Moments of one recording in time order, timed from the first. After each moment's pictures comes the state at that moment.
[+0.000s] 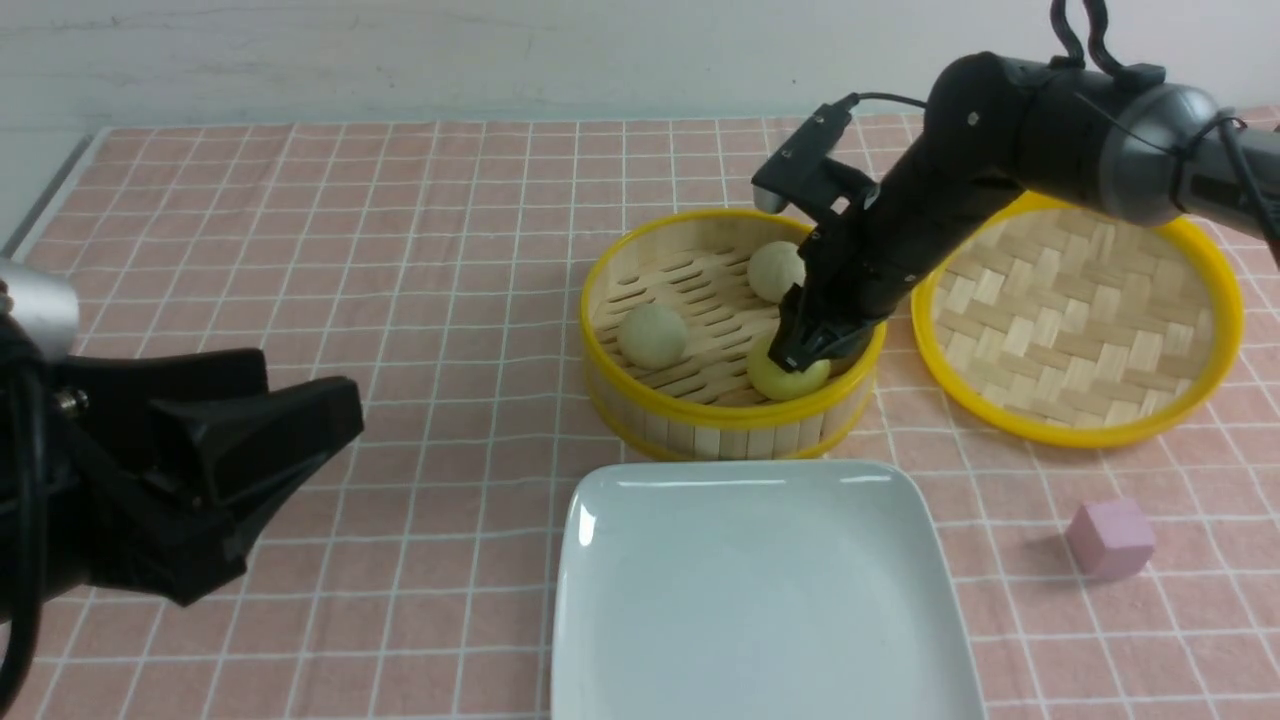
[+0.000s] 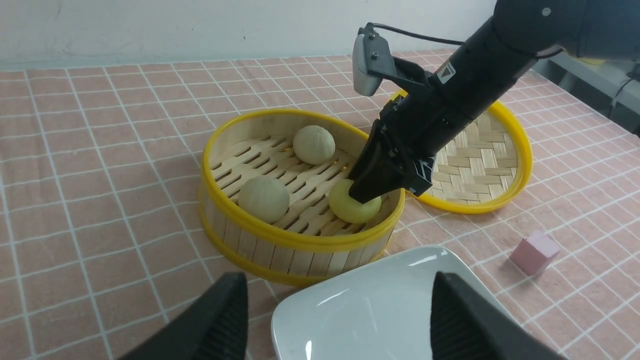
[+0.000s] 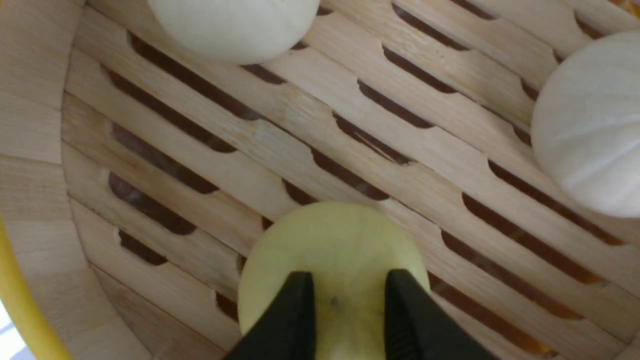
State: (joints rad) right arm 0.36 2.13 -1.74 0.36 0.85 -0.73; left arm 0.08 0.71 -0.56 -1.22 0.71 1.12
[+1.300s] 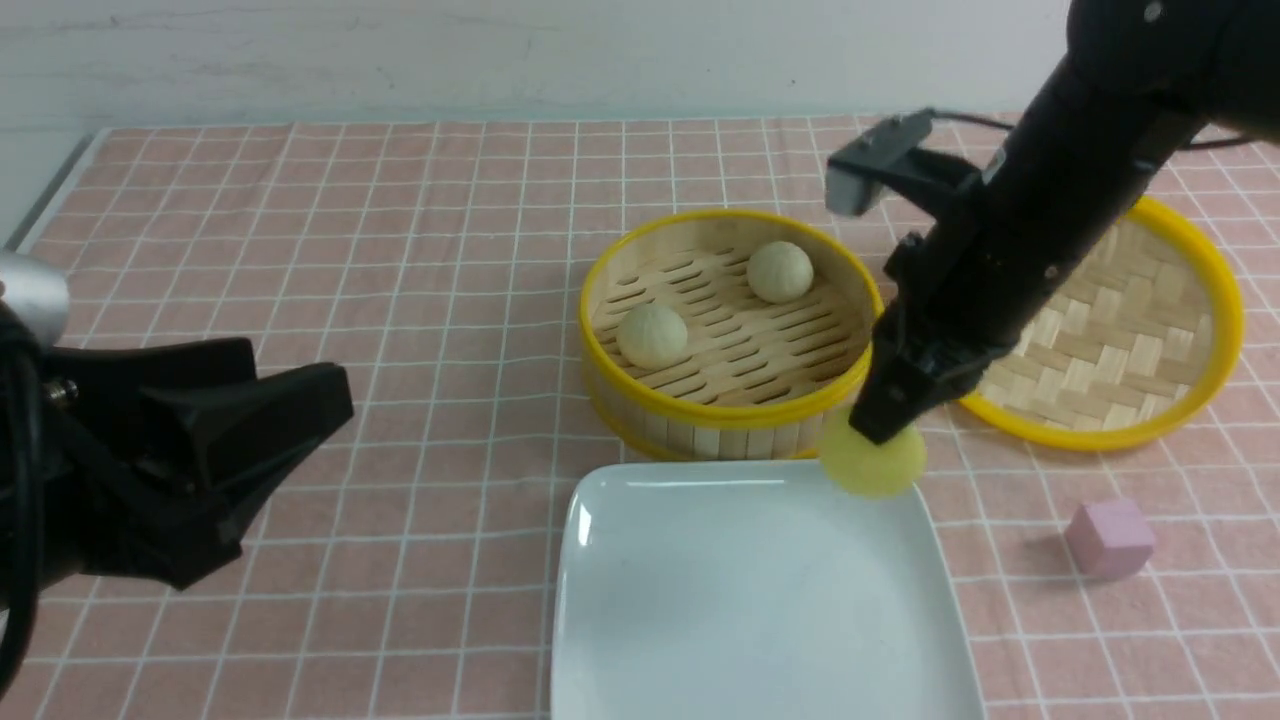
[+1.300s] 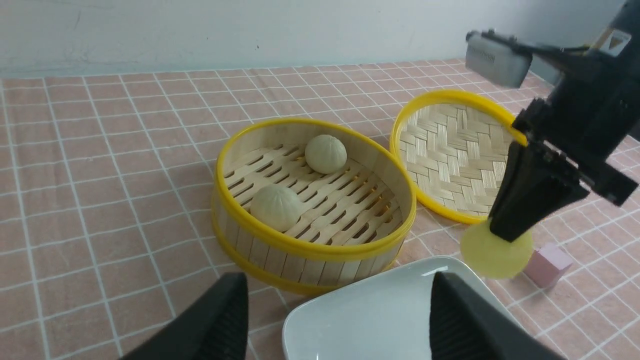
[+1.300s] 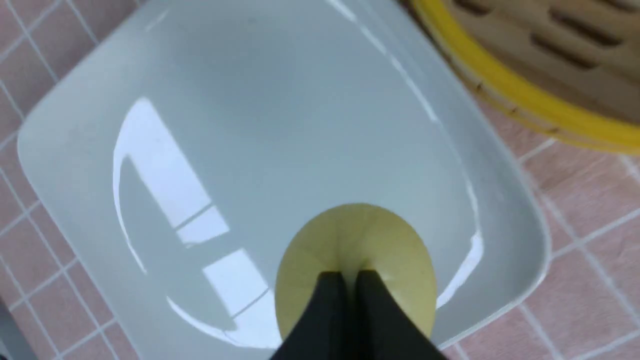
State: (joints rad) right arm 0.37 1.81 -1.50 0.45 1.22 -0.66; left arm 0.08 0.71 -0.56 -1.23 0.68 1.12
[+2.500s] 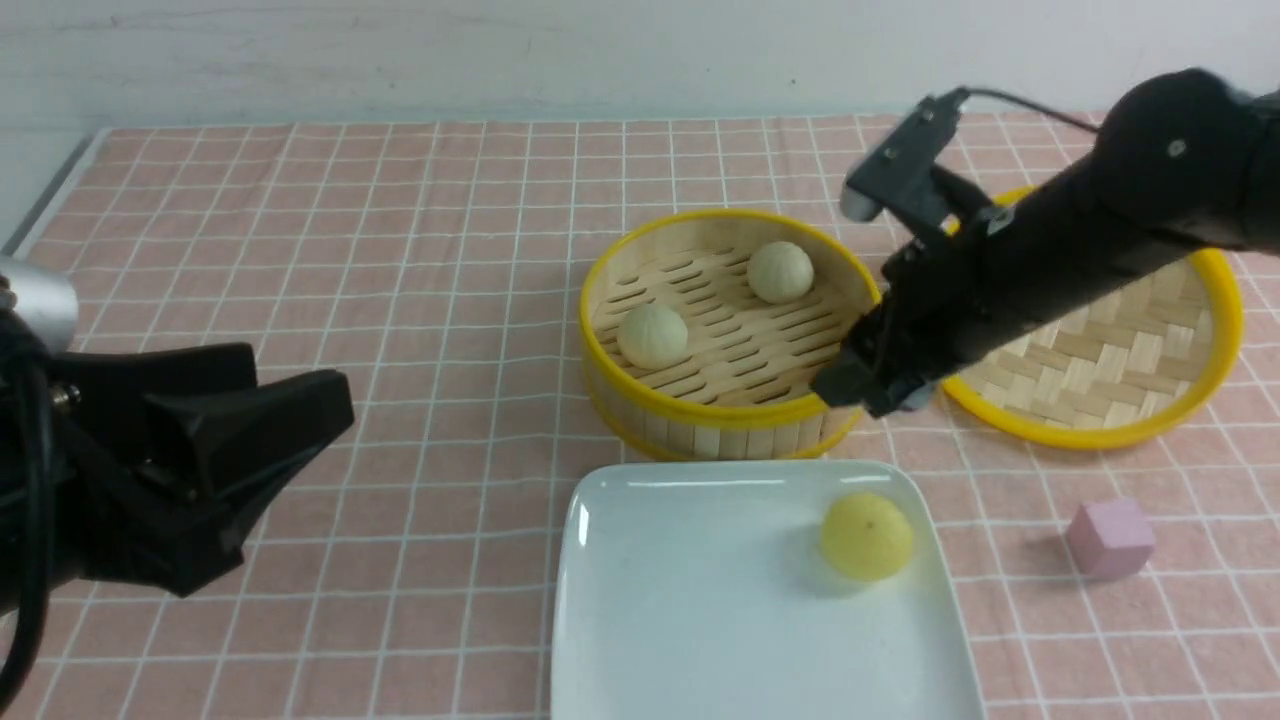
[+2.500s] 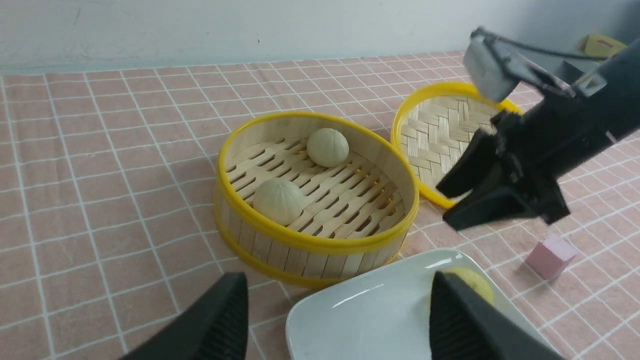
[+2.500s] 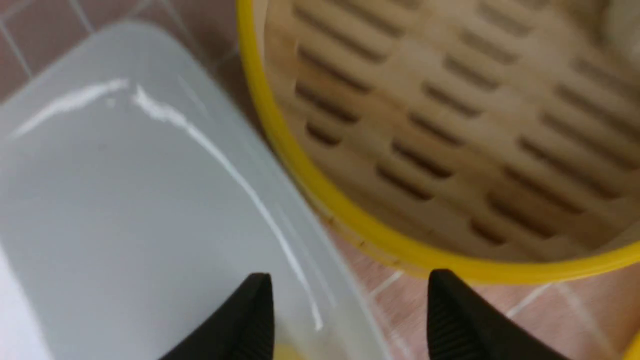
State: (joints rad) right arm 0.37 1.70 -1.28 0.52 0.66 -0.81; left arm 0.08 0.71 -0.56 -1.21 0.68 1.12
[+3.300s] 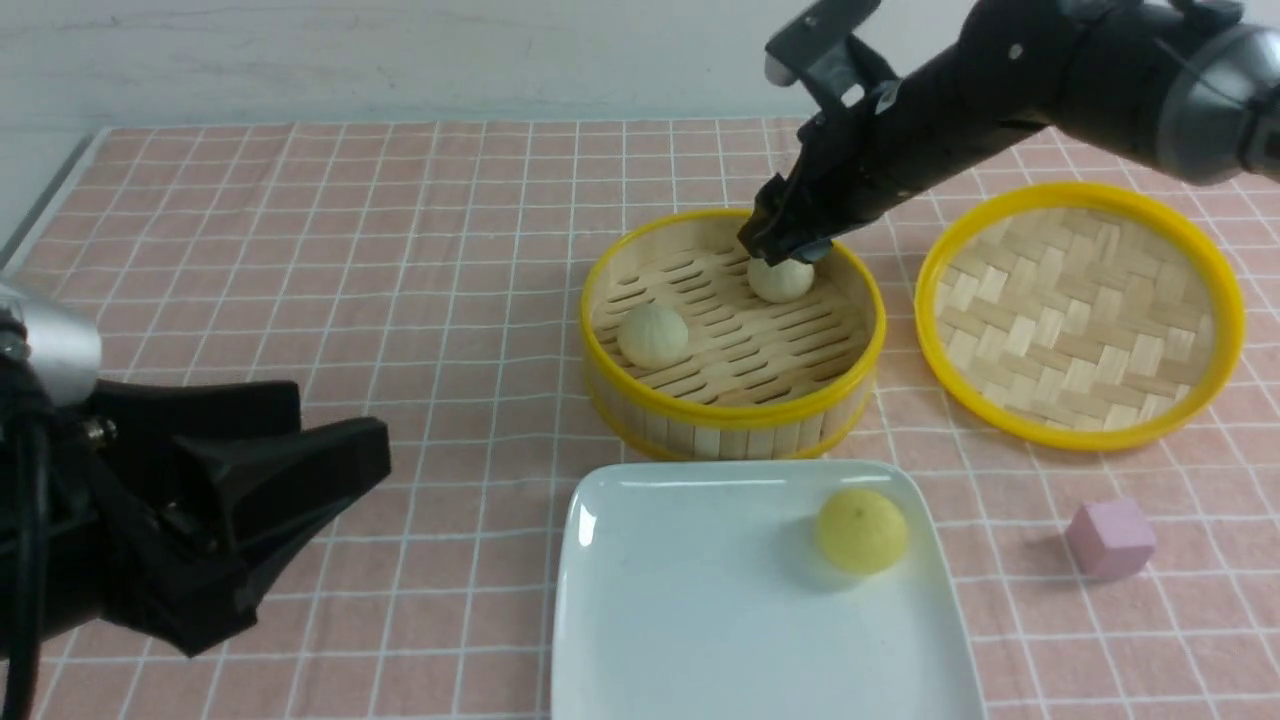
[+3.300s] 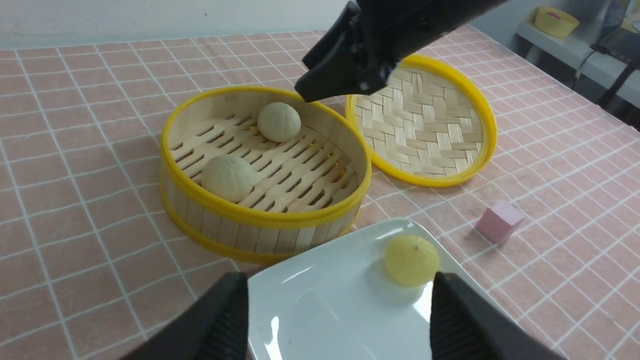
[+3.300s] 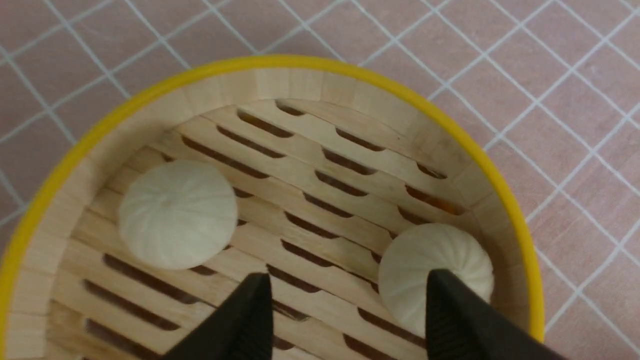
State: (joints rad) right arm 0.37 2.06 -1.77 0.35 0.63 -0.63; left arm 0.08 0.71 -0.56 -1.21 0.79 1.12
